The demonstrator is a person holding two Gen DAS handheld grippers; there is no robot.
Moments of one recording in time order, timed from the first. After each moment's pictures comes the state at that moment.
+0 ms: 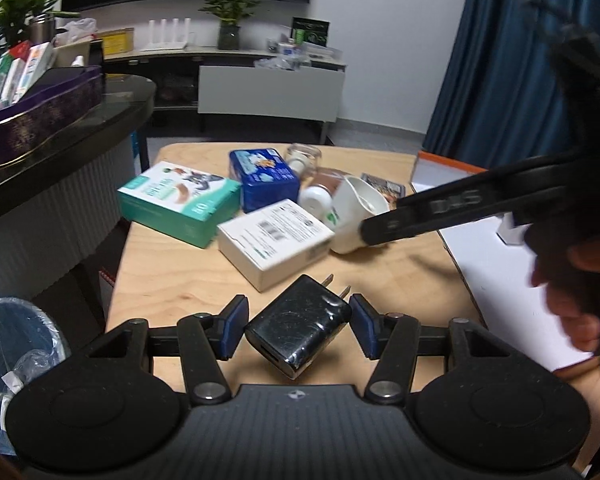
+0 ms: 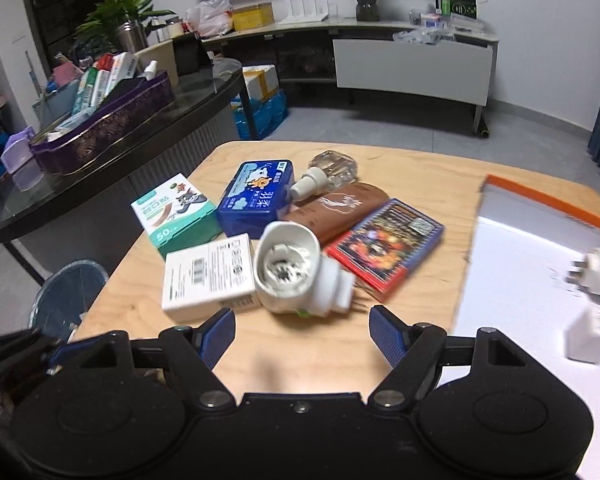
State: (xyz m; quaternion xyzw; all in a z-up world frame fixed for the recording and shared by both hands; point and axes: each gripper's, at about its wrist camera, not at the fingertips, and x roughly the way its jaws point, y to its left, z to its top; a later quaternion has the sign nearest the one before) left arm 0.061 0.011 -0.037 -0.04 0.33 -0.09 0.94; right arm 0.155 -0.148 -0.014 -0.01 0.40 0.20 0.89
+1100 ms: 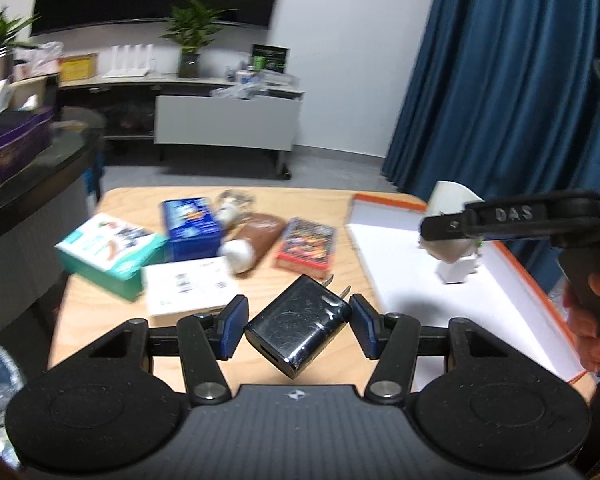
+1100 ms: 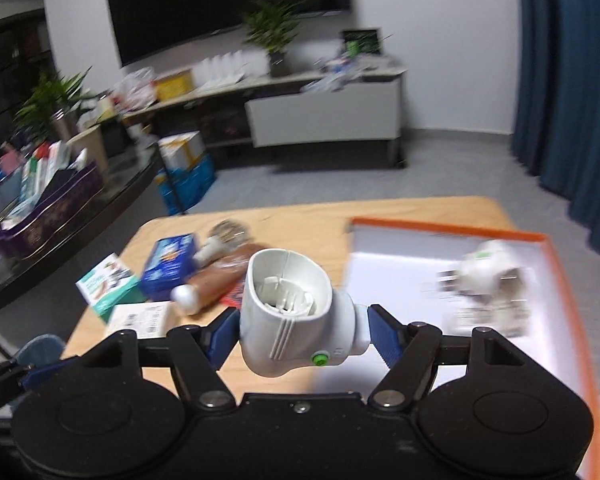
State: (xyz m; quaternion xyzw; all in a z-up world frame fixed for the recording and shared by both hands) left arm 0.066 -0.037 -0.006 -0.05 0.29 -0.16 0.94; right arm 0.106 -0.260 0.035 0.04 0.32 0.08 0.94
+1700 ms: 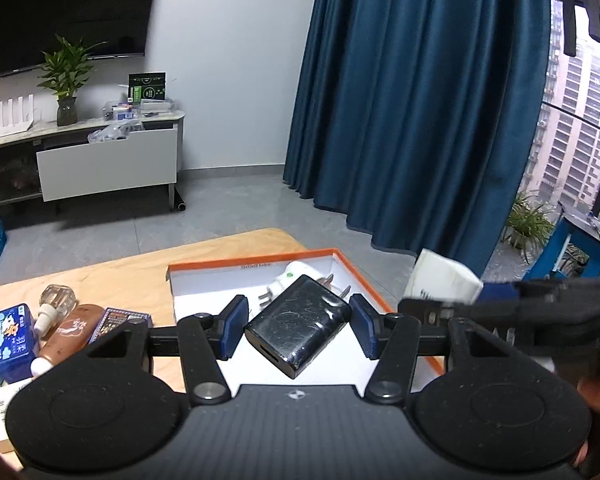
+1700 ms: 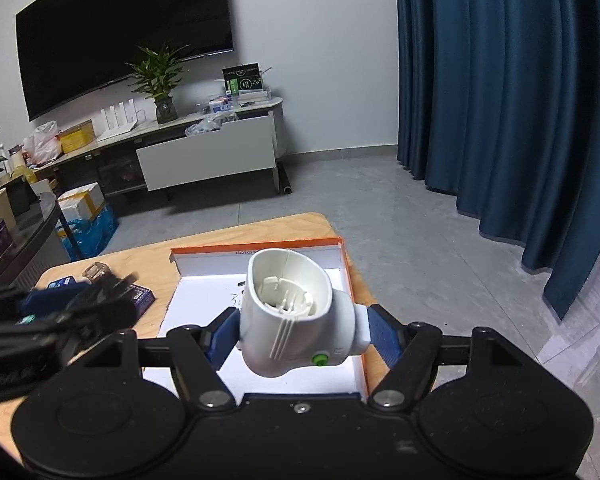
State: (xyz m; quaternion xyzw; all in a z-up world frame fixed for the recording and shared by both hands) left arm 0.107 -0.186 0.026 0.01 0.26 -0.28 0.93; right arm 0.059 -0.378 0.043 0.07 0.29 -0.04 0.95
